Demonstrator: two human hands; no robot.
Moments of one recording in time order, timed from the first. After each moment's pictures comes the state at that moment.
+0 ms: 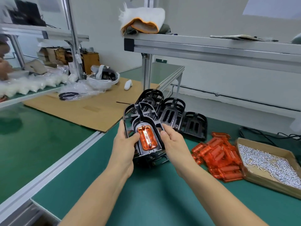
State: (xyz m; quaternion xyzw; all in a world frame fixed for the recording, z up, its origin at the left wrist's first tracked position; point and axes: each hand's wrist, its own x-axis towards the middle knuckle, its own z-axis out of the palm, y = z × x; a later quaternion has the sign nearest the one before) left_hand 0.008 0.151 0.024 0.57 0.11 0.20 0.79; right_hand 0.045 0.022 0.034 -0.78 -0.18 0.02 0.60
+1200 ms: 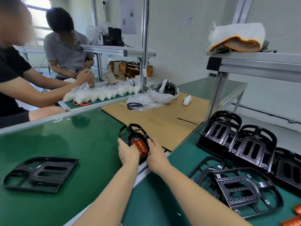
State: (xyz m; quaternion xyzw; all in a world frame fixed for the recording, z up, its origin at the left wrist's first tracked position) left_hand 0.028 0.365 -0.029 0.57 0.47 0.35 0.57; right_hand 0.065 0.280 -0.017 -0.87 -0.39 0.10 0.30
